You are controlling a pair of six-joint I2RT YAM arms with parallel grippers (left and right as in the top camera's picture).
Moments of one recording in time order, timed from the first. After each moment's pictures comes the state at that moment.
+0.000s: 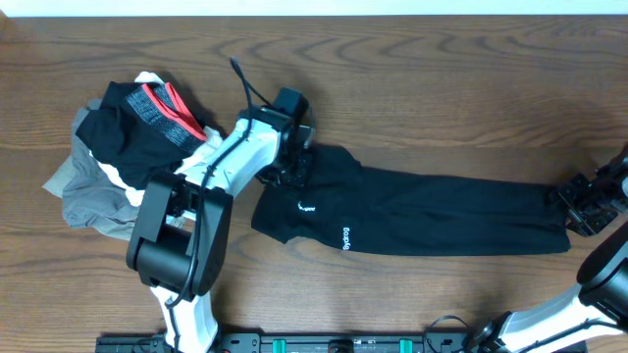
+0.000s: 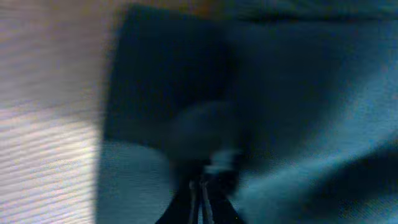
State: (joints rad) left arm -0.38 1.97 1.33 -0.88 0.15 -0.15; right arm -0.67 1.88 1.18 -0.84 -0.08 0.24
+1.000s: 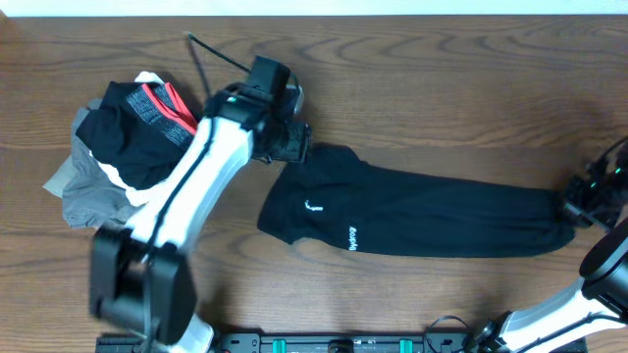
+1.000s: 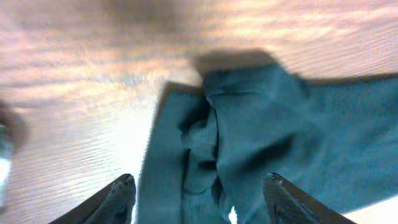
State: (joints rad) left arm -0.35 1.72 1.41 -0.90 0.19 -0.17; right arm -0.67 1.92 1.33 -1.10 -0.05 0.02
